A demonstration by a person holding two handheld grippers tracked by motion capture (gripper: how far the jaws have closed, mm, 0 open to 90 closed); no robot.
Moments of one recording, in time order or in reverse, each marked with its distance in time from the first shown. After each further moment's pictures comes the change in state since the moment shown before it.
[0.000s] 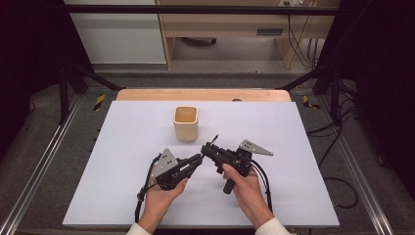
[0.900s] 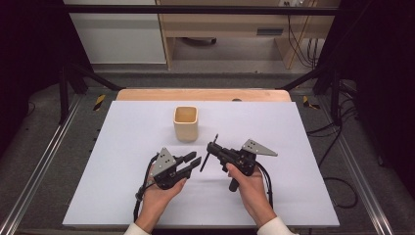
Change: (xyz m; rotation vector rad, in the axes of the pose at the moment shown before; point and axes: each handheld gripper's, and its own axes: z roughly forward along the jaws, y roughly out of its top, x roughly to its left) left arm 0.007 -0.002 -0.003 0.011 0.042 -0.010; right arm -0.003 0.007 -0.010 0.001 -0.044 -0.136
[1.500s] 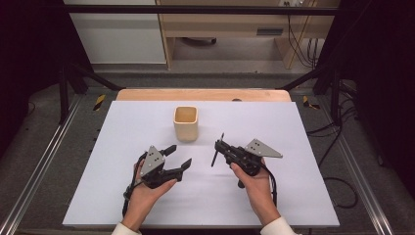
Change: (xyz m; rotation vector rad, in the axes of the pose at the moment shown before) left arm 0.025 -0.003 -0.022 0.030 0.096 0.068; right arm -0.003 0.008 -0.013 0.026 -0.116 -0.186
